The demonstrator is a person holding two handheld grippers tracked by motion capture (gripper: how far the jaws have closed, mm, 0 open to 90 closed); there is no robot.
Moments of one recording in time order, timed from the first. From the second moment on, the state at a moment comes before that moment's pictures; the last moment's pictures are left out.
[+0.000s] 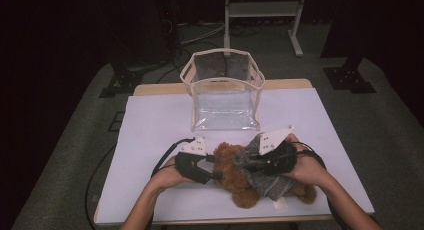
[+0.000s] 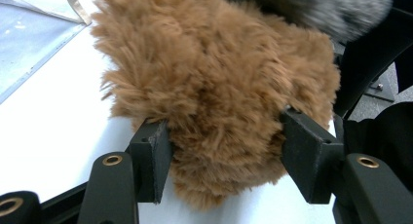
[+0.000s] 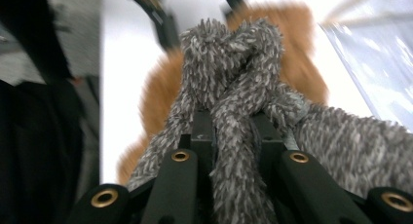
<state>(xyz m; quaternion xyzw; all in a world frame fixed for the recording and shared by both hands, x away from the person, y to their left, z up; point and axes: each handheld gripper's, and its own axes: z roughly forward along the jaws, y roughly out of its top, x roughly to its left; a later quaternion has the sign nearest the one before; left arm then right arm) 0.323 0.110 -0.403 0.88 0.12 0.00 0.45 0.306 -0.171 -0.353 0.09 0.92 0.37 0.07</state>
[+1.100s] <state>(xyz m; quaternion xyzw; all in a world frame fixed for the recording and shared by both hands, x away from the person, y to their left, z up) 0.322 0.097 -0.406 0.88 0.10 0.01 0.46 0.351 -0.167 -0.351 0.15 0.91 0.39 0.07</state>
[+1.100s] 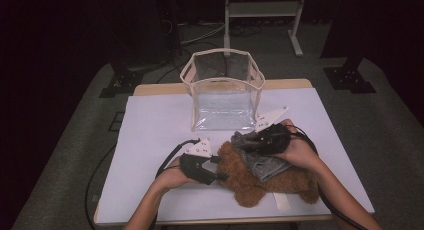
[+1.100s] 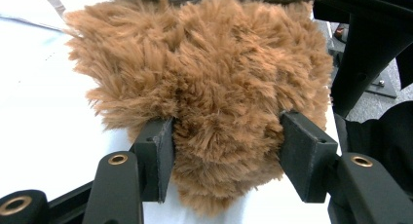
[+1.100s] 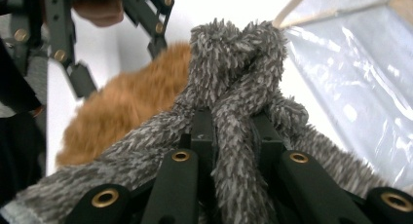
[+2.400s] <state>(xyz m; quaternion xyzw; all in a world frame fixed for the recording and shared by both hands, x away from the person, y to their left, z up) 0.329 0.080 -0.426 0.85 0.11 -0.05 0.51 0.317 -0.262 -0.369 0.20 0.89 0.41 0.05</state>
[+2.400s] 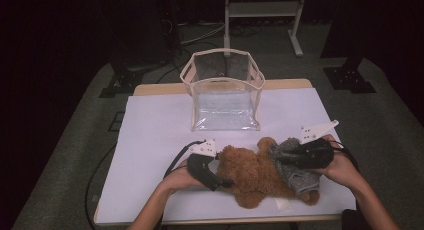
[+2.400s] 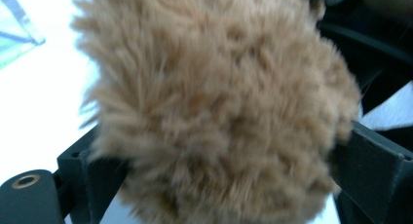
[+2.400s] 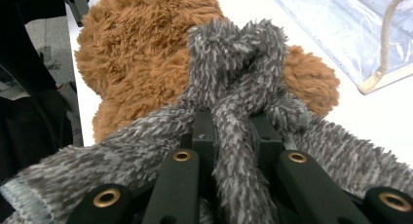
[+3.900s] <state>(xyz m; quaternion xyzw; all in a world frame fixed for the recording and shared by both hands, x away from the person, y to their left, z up) 0.315 0.129 -0.311 0.85 0.13 0.08 0.50 0.343 -0.171 -0.347 0.15 0.83 0.53 0.00</state>
